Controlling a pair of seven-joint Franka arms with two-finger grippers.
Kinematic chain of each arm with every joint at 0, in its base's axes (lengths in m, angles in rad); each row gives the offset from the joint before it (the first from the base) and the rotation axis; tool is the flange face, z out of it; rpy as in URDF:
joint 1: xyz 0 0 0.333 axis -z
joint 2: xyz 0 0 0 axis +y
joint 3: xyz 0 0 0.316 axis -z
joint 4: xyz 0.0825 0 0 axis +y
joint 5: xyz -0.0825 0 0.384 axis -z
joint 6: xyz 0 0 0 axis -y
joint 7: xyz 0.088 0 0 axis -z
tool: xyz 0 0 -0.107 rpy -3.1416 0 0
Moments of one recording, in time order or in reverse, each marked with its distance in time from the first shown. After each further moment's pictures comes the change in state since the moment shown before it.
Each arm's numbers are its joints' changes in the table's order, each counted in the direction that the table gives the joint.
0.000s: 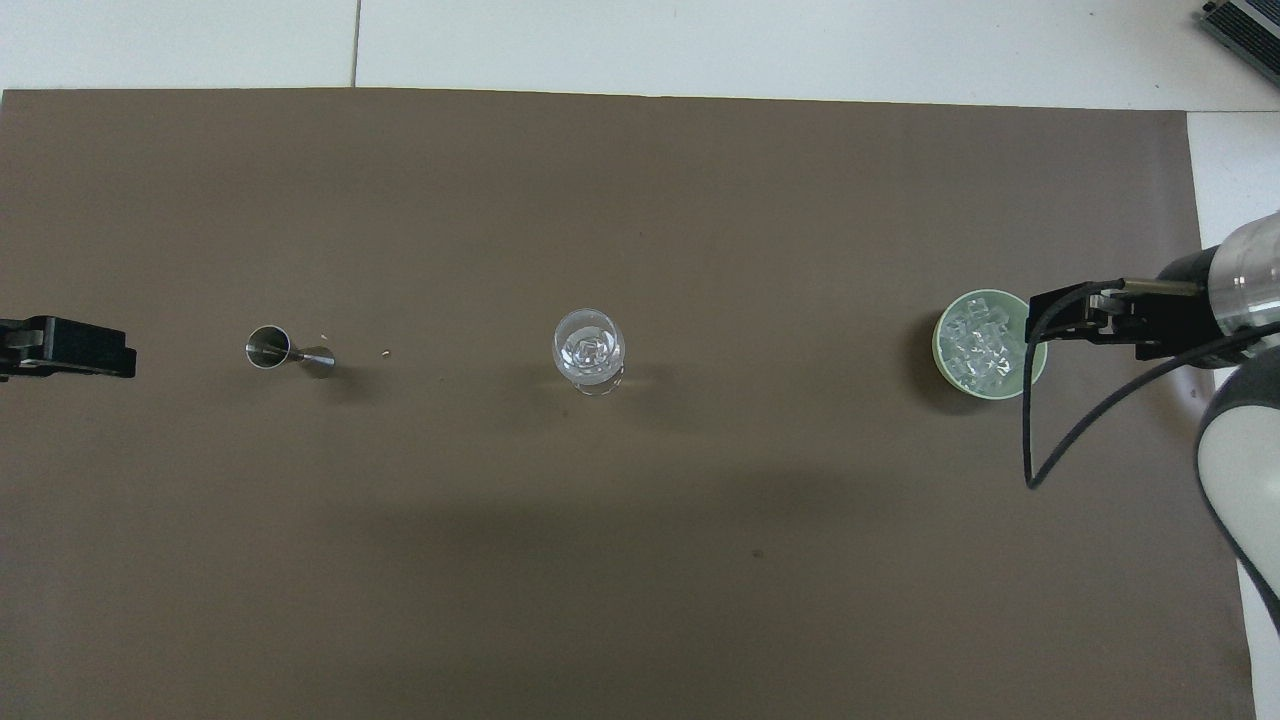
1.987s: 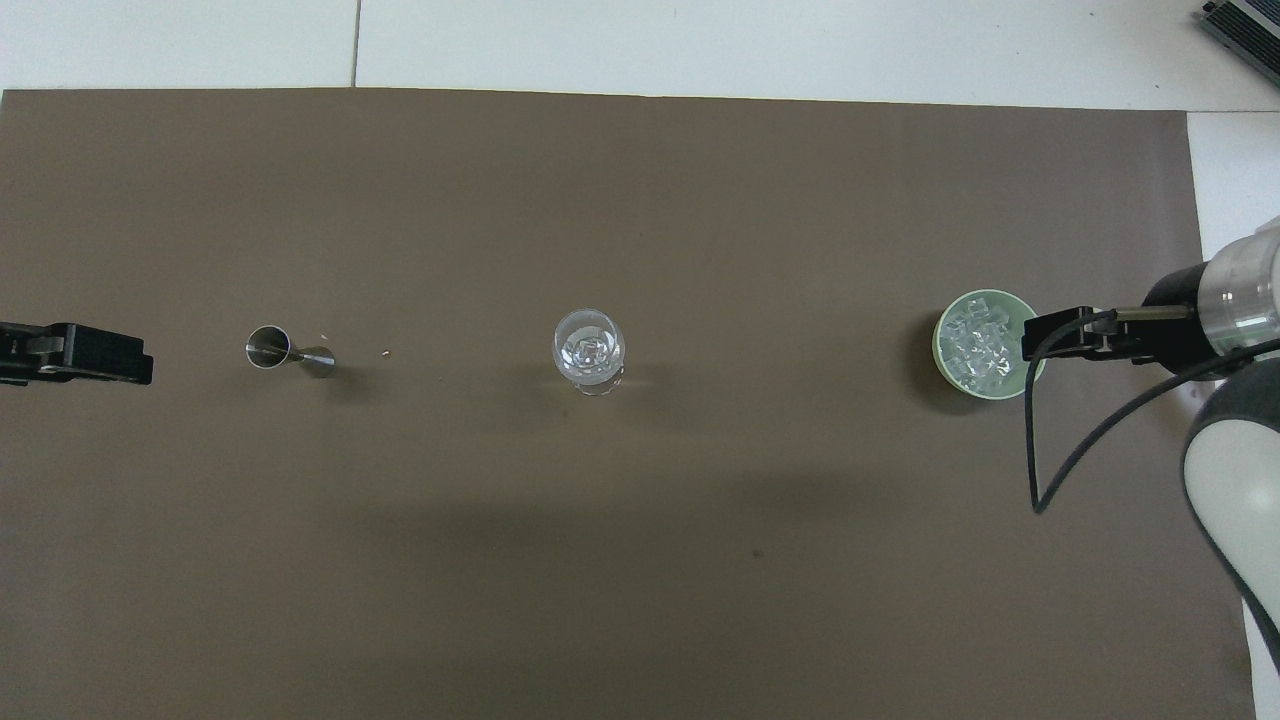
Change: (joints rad) left arm 0.058 0.000 -0.050 0.010 0.001 -0.003 0.003; right arm 0.005 -0.019 -0.001 0.033 0.000 0.026 -0.091
